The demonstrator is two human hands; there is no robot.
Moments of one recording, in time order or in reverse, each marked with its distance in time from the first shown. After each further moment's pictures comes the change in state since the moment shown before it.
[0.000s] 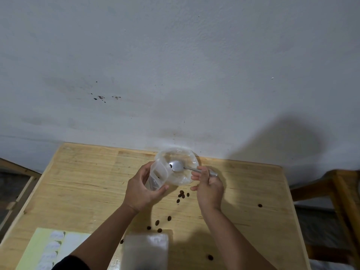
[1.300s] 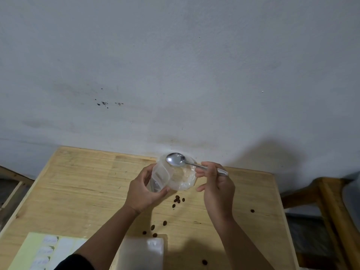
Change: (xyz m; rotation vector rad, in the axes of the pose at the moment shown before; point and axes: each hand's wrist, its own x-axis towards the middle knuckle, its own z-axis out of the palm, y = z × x) left_hand 0.004 0.008 0.008 -0.017 -0.024 0.017; right_hand -0.025 -0.058 -0.034 0.010 -0.018 -0.294
